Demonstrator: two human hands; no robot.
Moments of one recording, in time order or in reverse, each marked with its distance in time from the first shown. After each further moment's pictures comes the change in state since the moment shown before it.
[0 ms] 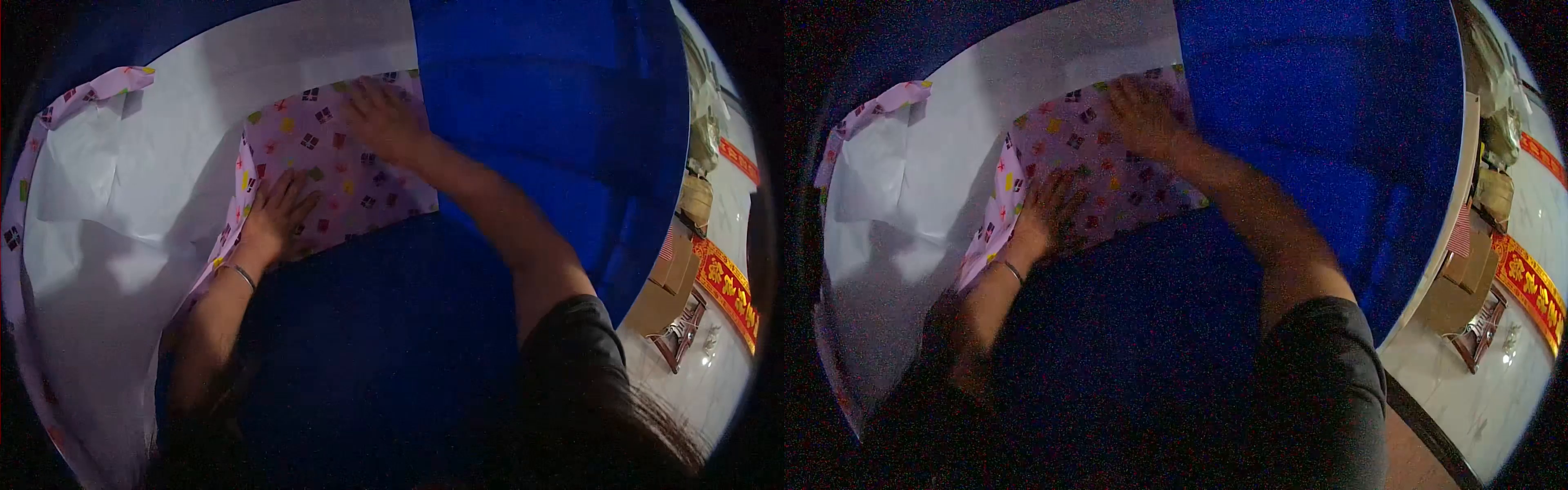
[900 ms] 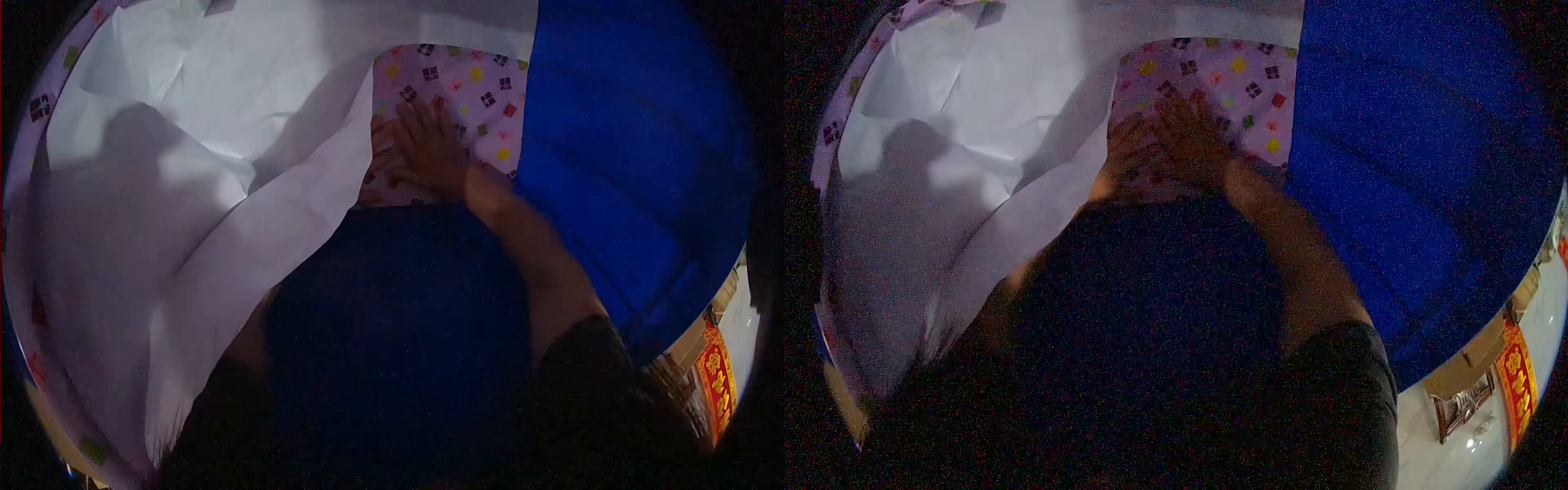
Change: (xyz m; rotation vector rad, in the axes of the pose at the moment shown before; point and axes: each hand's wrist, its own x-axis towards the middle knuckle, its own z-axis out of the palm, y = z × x) left_hand 0.010 0.018 0.038 -1.018 0.408 -0.162; right_hand -0.013 -0.076 0.035 0.439 0.137 -0.182
